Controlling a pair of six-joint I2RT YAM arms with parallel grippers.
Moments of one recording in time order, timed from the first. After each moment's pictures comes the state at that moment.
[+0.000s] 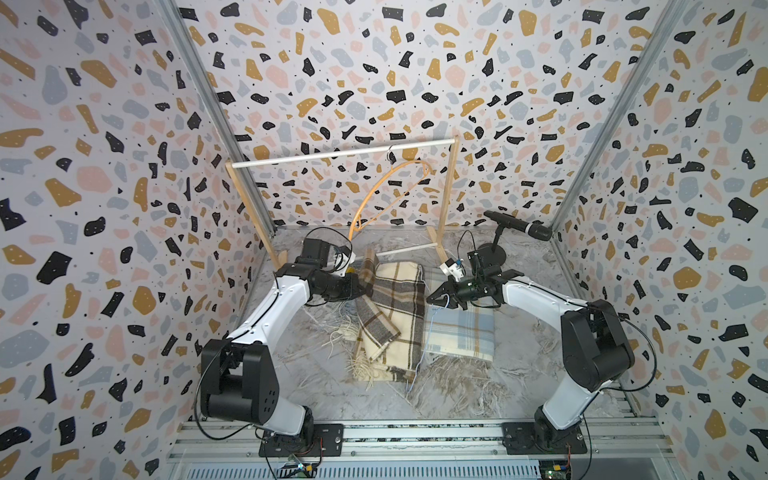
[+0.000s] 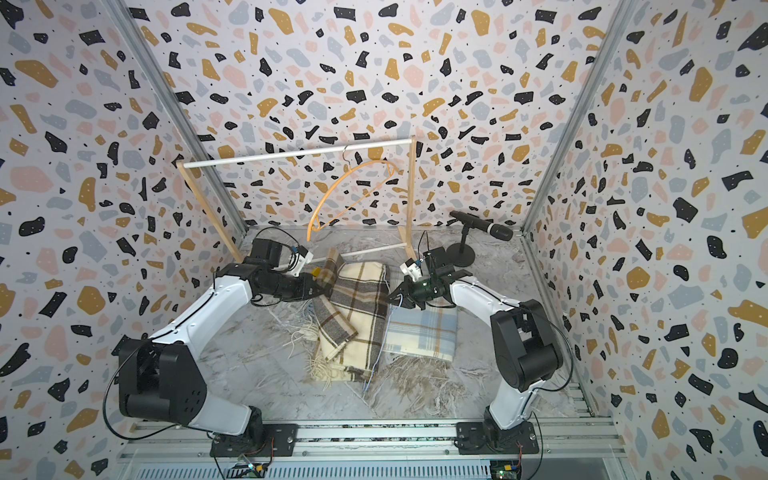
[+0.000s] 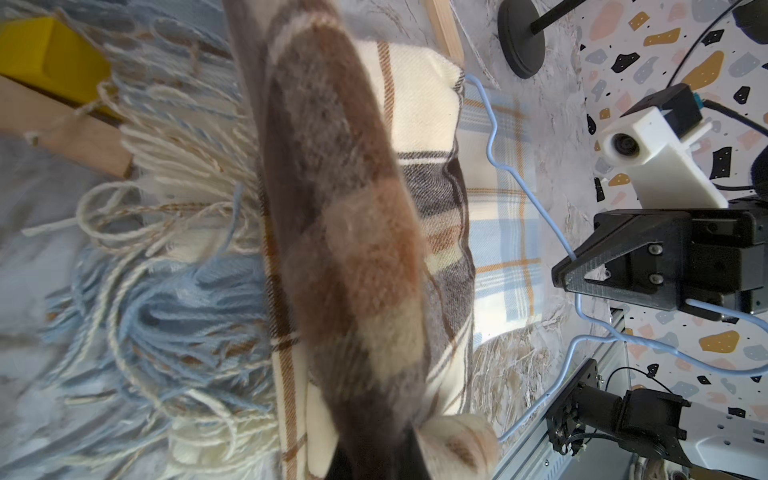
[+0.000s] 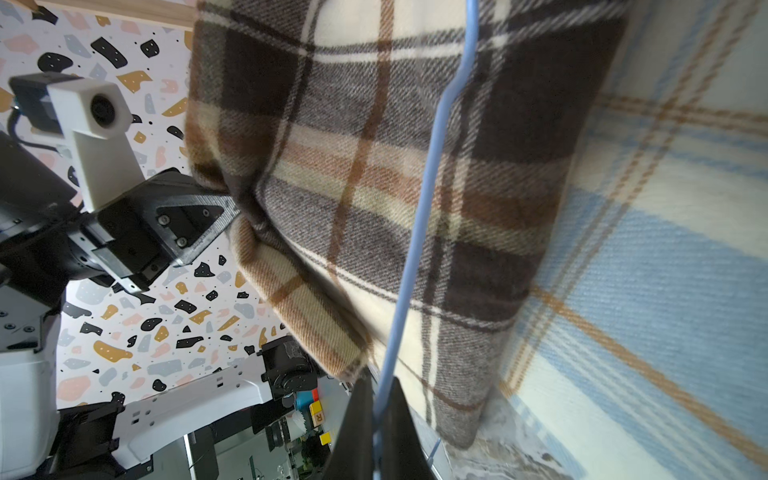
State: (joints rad) left arm -0.11 1.51 1.19 -0.75 0.60 -0.14; right arm 0.41 1.72 1.16 -0.37 -0.93 0.65
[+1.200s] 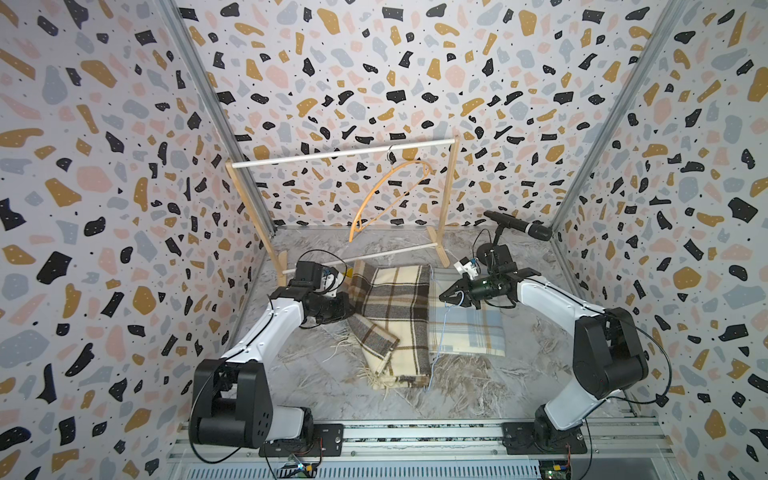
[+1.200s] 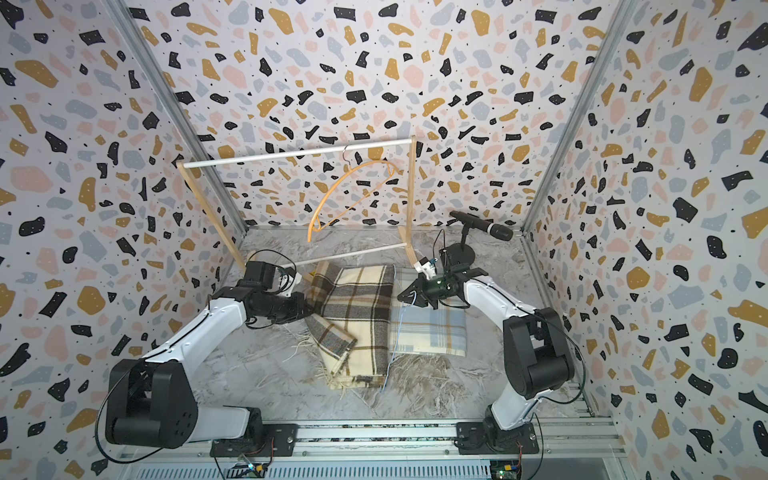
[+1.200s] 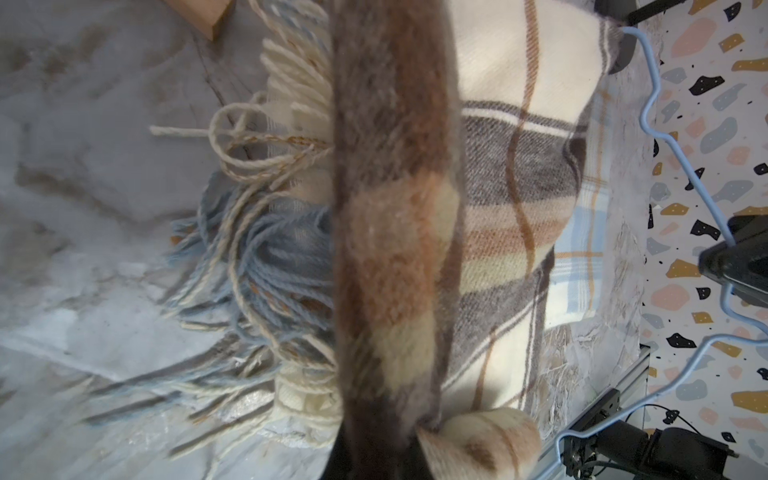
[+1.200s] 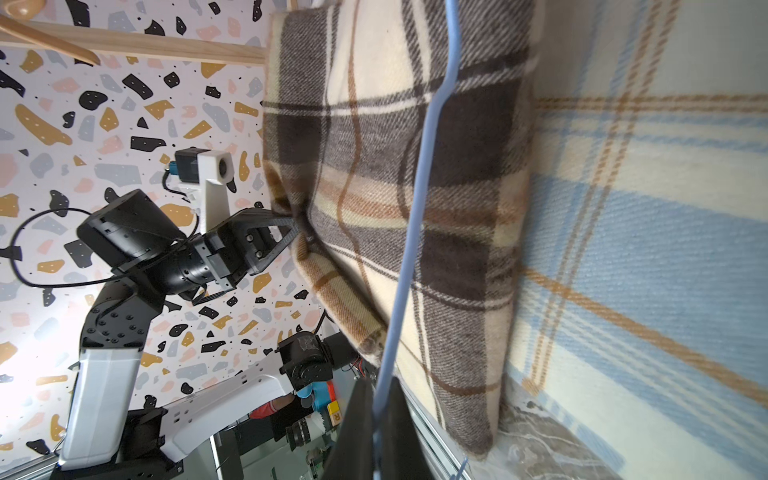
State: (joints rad) left arm -0.07 1.38 0.93 -0.66 0.52 -0.25; right arm 0.32 1.64 1.13 -0.45 -0.98 0.66
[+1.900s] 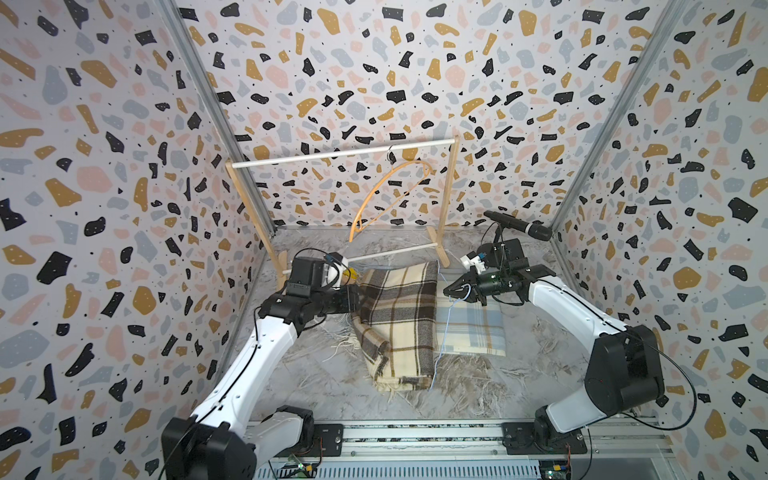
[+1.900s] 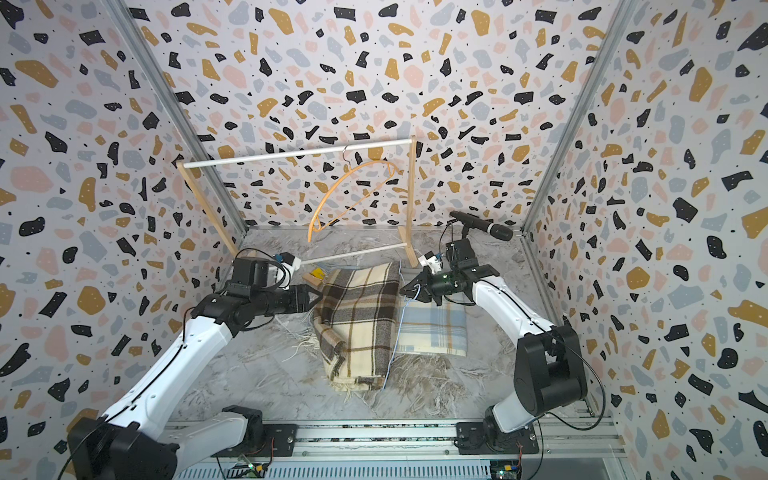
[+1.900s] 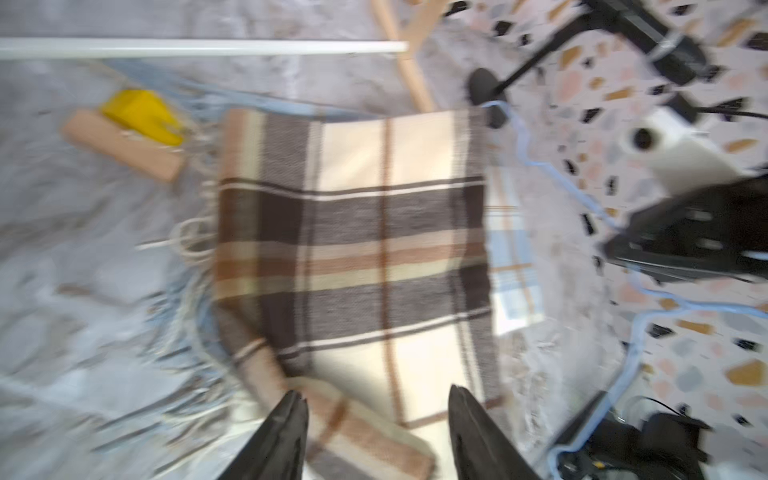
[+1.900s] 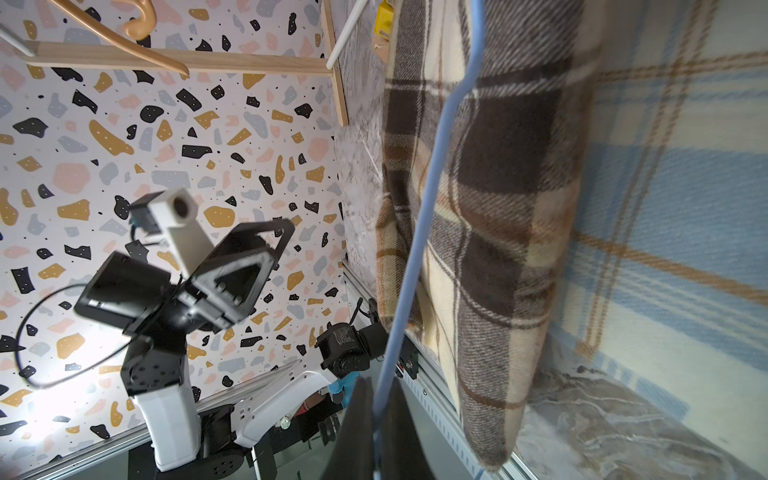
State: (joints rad) left arm -0.29 1.11 0.99 -0.63 0.49 -0.30; right arm 0.31 1.54 1.17 -0.53 -1.00 0.76
